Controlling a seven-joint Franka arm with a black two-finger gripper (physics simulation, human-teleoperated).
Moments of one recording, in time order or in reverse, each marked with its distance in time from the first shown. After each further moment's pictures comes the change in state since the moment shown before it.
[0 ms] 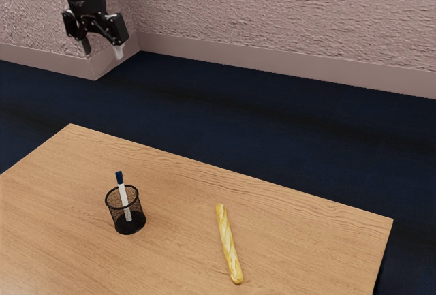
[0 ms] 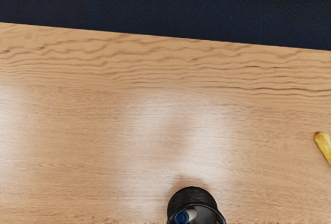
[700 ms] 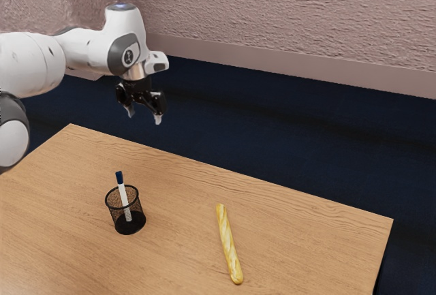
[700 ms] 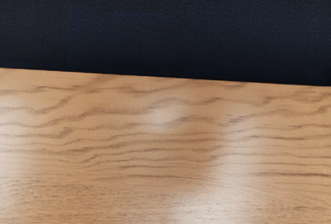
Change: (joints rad) arm 0.036 0.328 -0.018 -0.158 -0.013 0.473 0.036
